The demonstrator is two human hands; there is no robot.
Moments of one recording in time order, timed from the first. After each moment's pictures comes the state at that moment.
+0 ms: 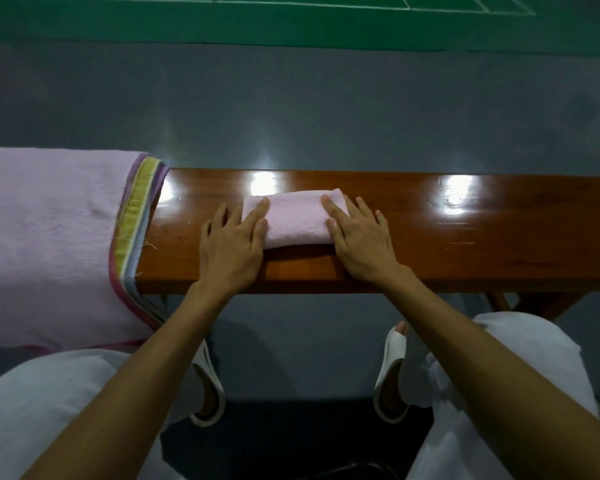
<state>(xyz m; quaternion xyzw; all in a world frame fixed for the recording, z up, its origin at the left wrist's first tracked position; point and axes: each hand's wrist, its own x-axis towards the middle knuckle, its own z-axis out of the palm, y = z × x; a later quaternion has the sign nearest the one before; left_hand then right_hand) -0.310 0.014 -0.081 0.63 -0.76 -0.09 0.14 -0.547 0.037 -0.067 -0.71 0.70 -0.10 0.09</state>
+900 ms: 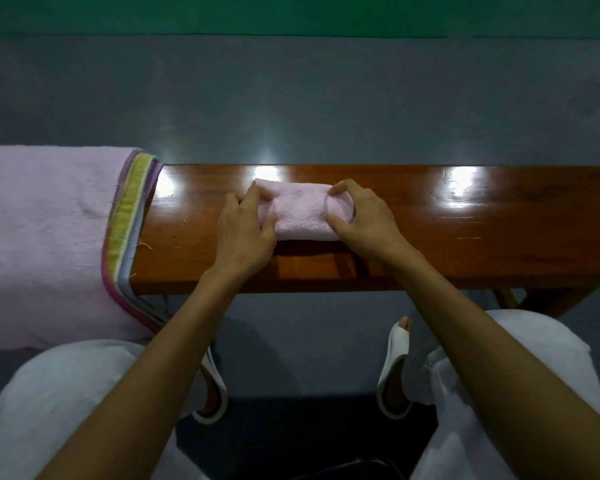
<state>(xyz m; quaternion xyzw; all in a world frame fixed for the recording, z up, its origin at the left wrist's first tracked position) -0.338 0.007 -0.058 0.61 -0.71 -0.20 0.27 -0.547 0.027 -0.038 -0.64 0.70 -0.23 0.20</state>
